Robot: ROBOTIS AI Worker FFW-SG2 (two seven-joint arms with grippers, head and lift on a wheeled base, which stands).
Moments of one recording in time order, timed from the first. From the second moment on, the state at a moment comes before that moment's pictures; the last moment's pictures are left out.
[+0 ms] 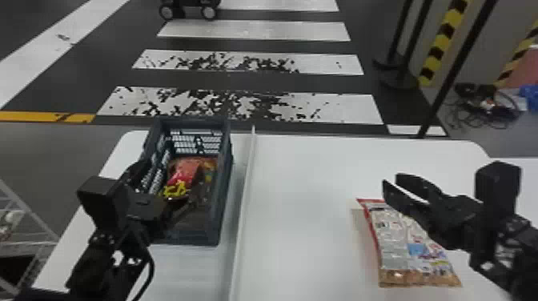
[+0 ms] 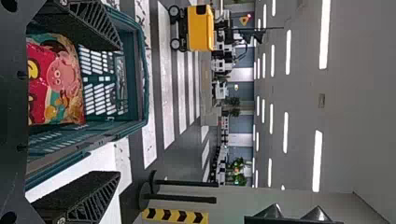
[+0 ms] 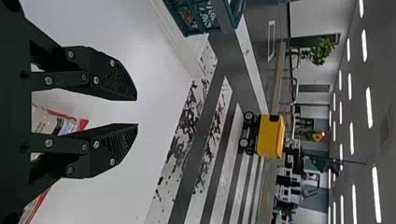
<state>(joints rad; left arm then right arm) 0.36 0.19 -0.03 -2.00 0.14 0.13 -0.06 0.24 0.00 -0.26 -2.05 0.23 0.49 0.76</state>
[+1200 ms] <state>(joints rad) 0.35 0.18 -0.03 -2.00 0.14 0.13 -0.06 0.15 0.00 -0.75 -1.86 0.25 0.67 0.81</state>
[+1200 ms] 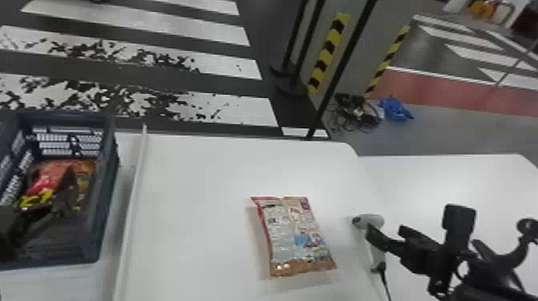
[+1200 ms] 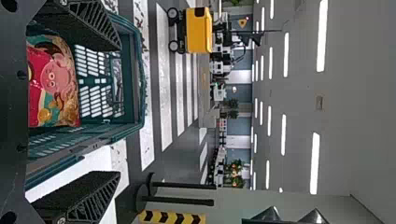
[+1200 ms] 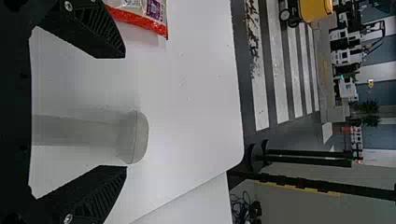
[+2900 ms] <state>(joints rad) 0.36 0.18 -0.04 -2.00 0.13 0.13 -0.06 0.09 0.00 -0.76 -1.80 0.41 0.64 0.83</state>
